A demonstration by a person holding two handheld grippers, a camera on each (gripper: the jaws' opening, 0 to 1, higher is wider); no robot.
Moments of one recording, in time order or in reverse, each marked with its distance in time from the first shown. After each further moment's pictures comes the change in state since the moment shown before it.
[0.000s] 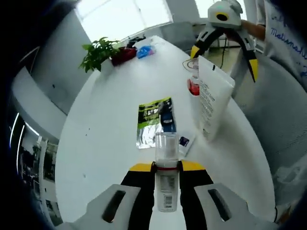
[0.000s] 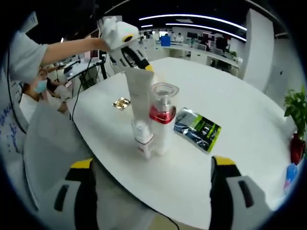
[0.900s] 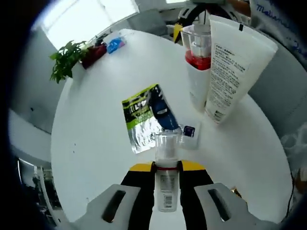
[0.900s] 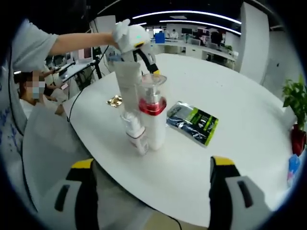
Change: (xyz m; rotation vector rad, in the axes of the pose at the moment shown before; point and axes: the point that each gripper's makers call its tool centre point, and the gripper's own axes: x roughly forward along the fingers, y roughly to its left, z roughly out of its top) left arm 0.045 0.017 -0.007 0.217 0.091 -0.172; right arm 0.006 -0.016 -0.015 0.051 0.024 -0.014
